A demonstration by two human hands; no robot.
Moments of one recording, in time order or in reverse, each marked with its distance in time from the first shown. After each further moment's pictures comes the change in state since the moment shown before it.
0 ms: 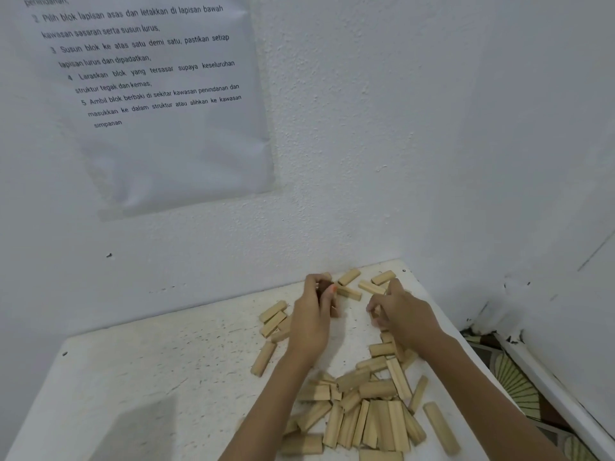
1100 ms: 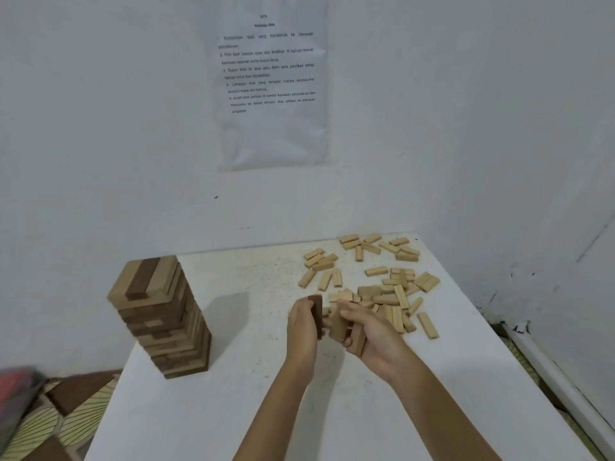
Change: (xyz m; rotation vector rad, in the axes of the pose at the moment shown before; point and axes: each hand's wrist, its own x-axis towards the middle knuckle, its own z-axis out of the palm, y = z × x) left_hand -0.201 0.041 -0.058 -0.436 0.289 -0.467; right_hand -0.188 -0.129 0.021 1.754 -0.283 0.333
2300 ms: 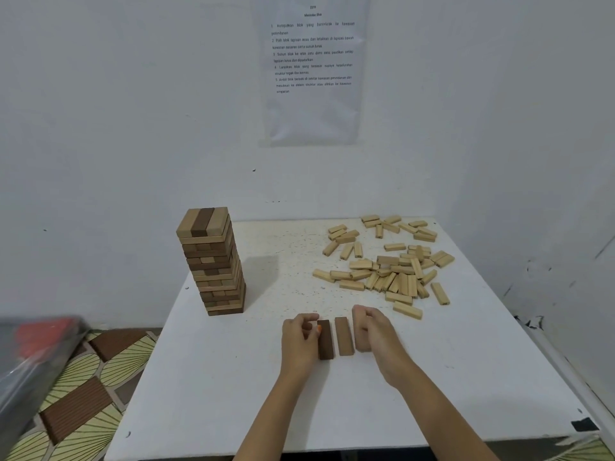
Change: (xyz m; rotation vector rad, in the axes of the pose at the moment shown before) left_hand -0.048 -0.082 -0.078 0.459 0.051 0.218; right_hand -0.051 0.068 0.002 -0.534 0.162 -0.085
